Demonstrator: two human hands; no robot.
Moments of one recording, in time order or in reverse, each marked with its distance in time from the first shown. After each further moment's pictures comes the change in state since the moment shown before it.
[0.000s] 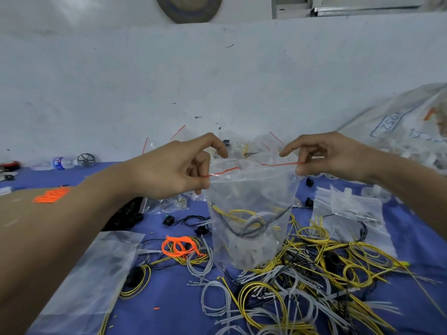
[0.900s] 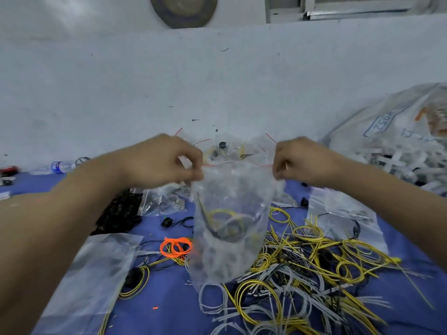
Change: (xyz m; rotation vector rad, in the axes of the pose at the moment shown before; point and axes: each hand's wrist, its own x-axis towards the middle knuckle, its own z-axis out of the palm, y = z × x) left_hand -0.003 0.017 -0.017 0.238 0.032 -0.169; right_hand 0.018 -0.023 0.028 -0.811 0.007 -0.065
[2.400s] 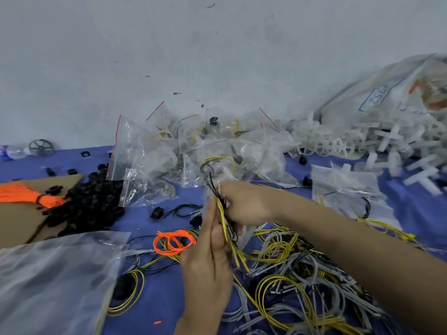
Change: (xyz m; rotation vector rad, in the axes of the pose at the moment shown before) left_hand -0.023 -0.021 0.219 -0.656 0.882 0.039; right_hand 0.047 -0.102 0.106 0.505 -0.423 0.128
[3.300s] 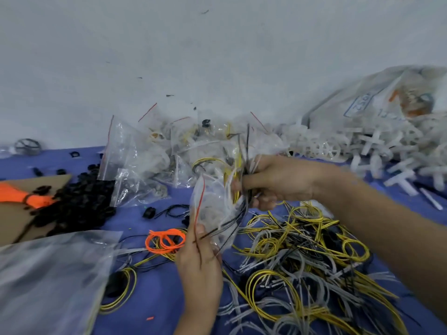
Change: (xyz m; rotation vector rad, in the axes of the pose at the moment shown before) left_hand -0.021 -0.033 0.024 -0.270 0.188 -0.459; right_hand -0.047 0.022 -0.044 0.760 -0.099 -0.062
